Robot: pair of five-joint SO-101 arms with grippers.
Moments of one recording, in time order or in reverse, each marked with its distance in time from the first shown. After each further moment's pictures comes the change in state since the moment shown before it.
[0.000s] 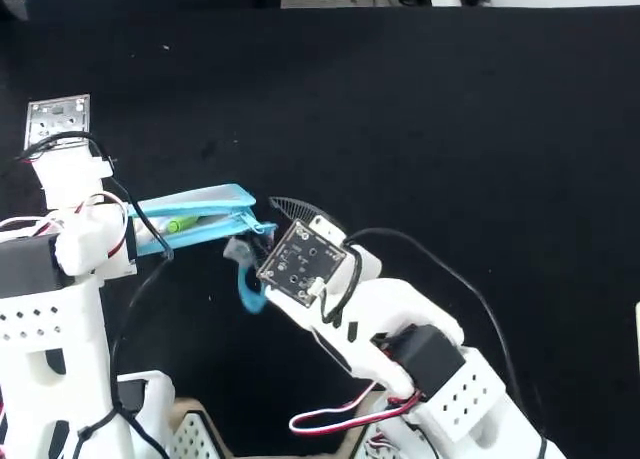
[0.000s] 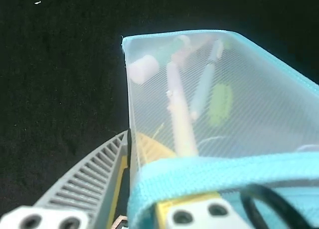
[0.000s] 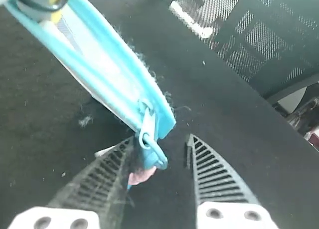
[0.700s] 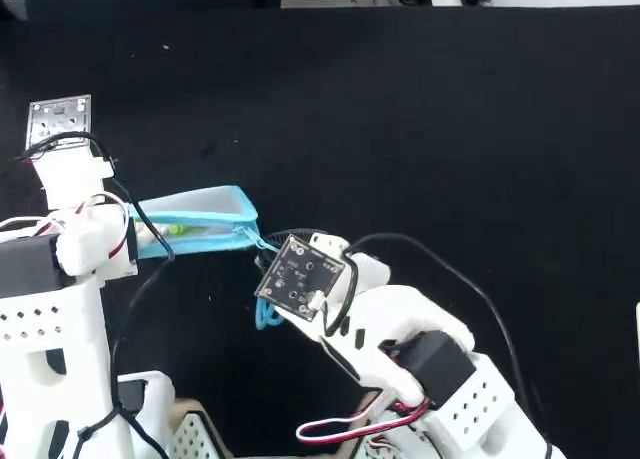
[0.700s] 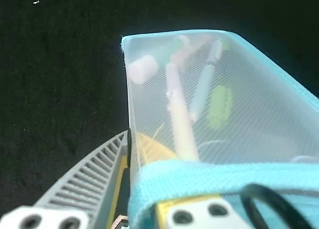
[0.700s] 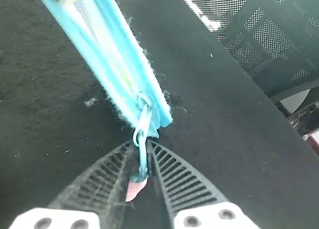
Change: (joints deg) left arm 0.0 0.0 0.1 0.0 0.0; right arm -0.1 -1.8 -2.0 8.7 4.8
